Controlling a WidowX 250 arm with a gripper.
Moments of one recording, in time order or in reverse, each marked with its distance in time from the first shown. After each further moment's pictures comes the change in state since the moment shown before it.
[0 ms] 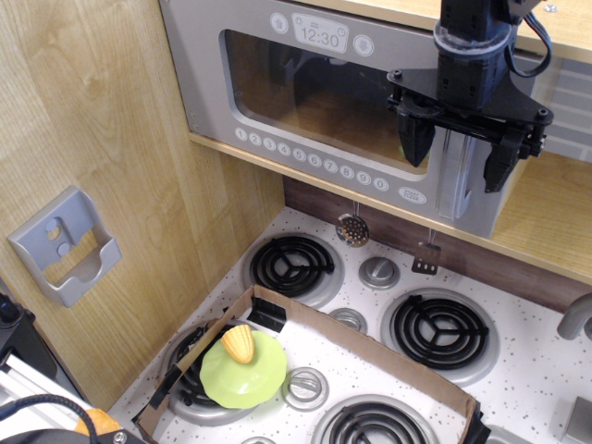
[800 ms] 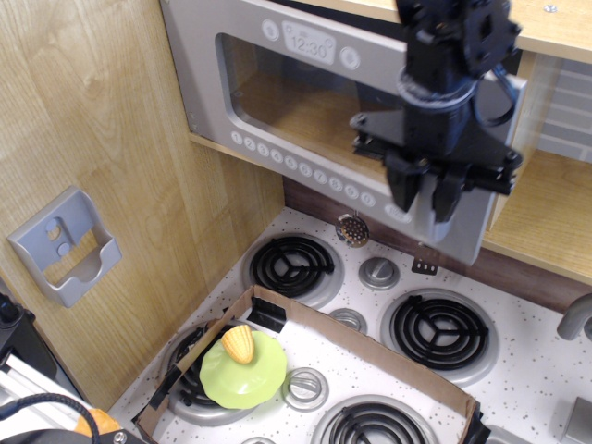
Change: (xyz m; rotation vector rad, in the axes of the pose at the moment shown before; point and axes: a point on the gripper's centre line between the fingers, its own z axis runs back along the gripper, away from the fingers) arm -0.045 0.005 -0.004 0.017 -0.003 0.113
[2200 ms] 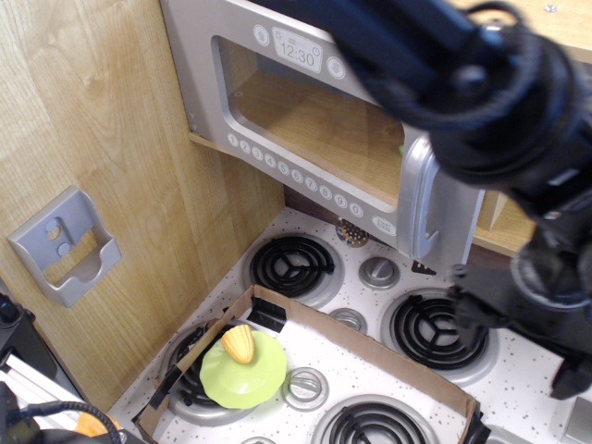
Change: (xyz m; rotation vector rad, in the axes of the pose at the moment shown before) arm -0.059 -0.094 -0.040 -0.011 -0.009 -0.201
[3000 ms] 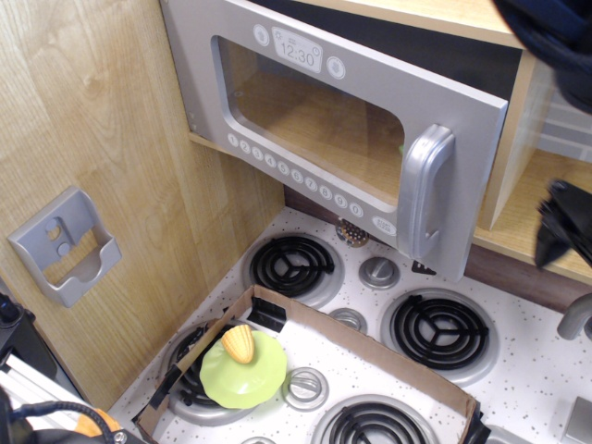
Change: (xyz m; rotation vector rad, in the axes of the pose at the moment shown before) arm 0.068 0.010 -0.008 0.034 0.012 -0.436
